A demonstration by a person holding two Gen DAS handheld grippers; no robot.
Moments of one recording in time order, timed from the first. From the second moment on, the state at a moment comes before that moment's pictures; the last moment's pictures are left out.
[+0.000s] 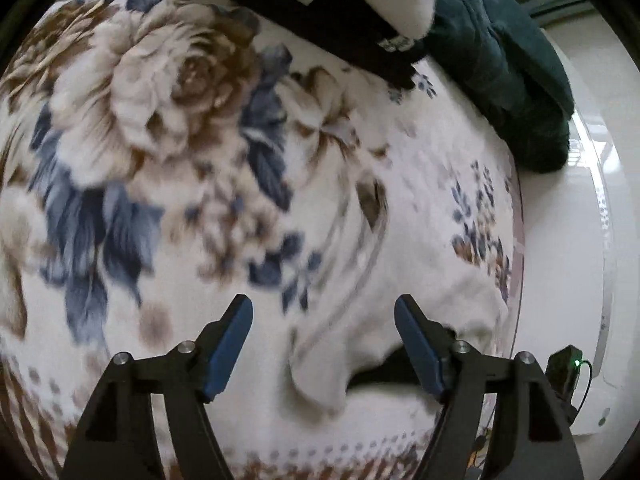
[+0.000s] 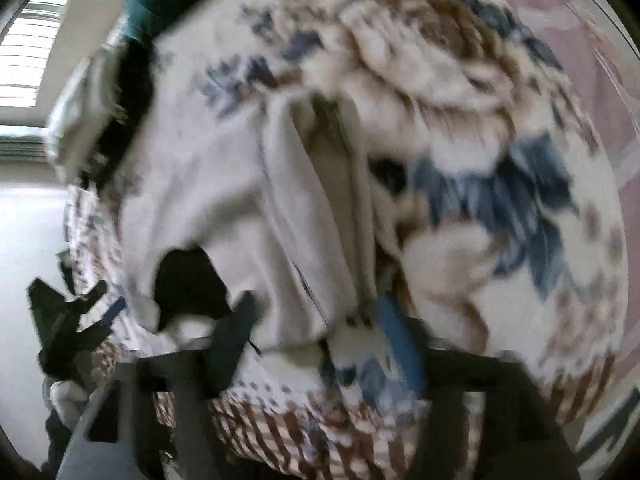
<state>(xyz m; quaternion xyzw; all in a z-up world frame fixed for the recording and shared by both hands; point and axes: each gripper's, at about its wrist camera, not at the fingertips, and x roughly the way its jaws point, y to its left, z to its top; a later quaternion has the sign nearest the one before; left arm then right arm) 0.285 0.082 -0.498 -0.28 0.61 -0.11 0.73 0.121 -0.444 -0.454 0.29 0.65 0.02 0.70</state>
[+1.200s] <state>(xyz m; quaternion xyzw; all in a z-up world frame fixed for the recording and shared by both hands) 0.399 0.149 -0.323 -0.29 0.44 -0.24 0.81 0.243 -0.364 -0.330 0.36 0.52 0.14 0.76</state>
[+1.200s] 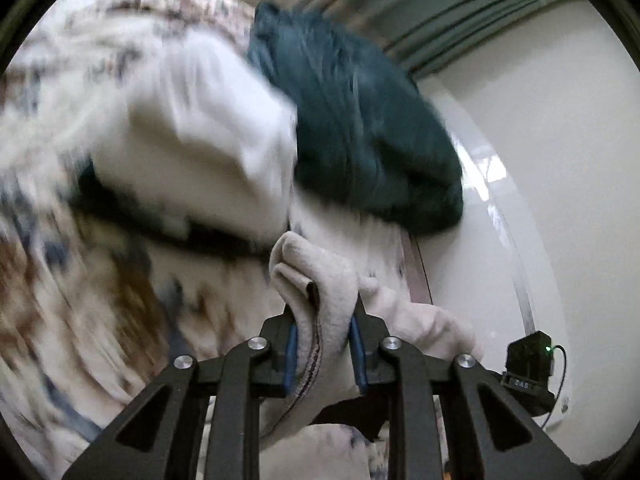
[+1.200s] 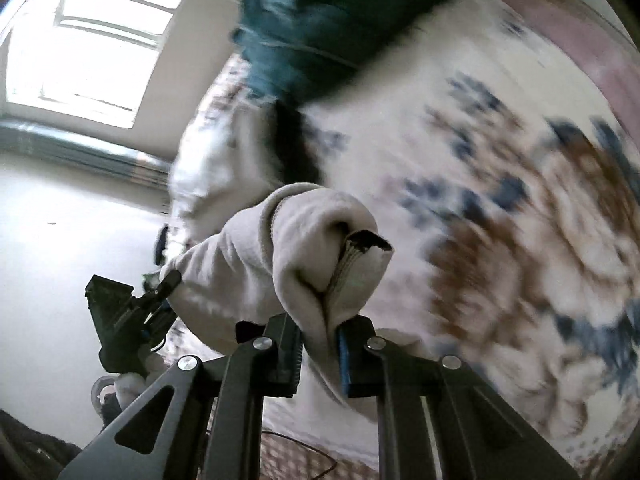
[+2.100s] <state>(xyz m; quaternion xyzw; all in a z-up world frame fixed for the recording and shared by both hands) 0.706 0.272 -0.358 -0.16 0.54 -0.07 0.82 0.656 -0.177 -0.367 0.25 0.60 0.11 0.75</state>
